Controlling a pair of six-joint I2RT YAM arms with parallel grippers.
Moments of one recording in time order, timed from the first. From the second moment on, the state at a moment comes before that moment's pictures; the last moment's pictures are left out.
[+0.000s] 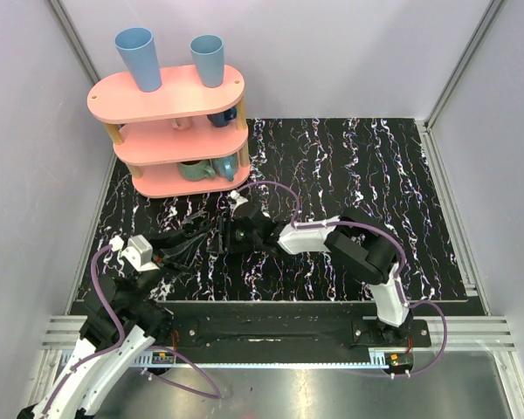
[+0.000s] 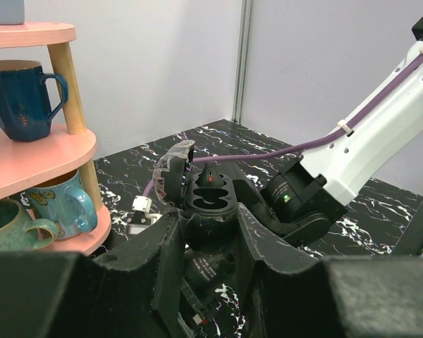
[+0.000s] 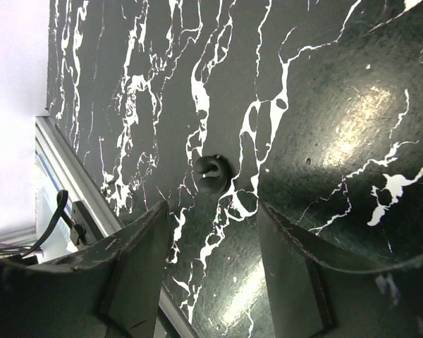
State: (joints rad) left arm -0.61 0.01 0.40 -0.08 0.15 -0.10; right arm 0.99 2.03 1.17 0.30 -0.19 0.88
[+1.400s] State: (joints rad) left arm -0.59 0.01 0.40 -0.08 0.15 -0.10; right arm 1.05 2.17 1.31 0.28 -0.14 0.82
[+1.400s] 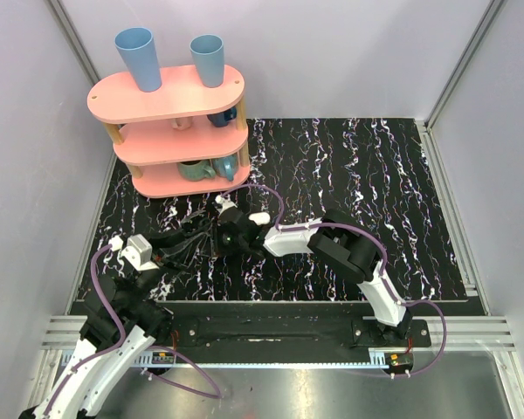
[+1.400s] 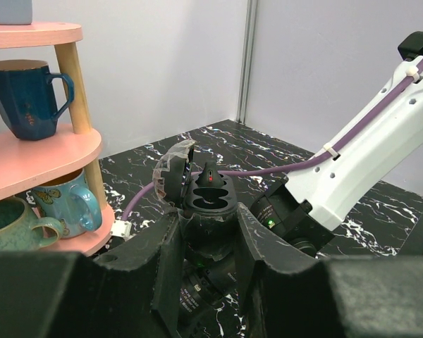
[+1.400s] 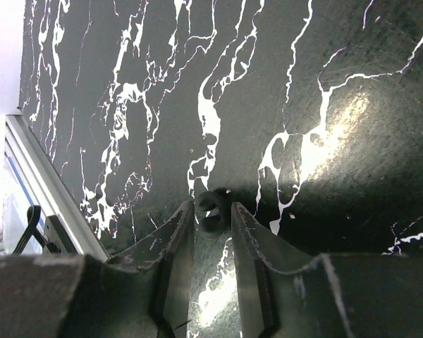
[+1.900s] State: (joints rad) left arm -0.58 0.01 0.40 -0.07 0.15 -0.10; right arm 1.05 2.17 1.32 0.27 -0.14 0.81
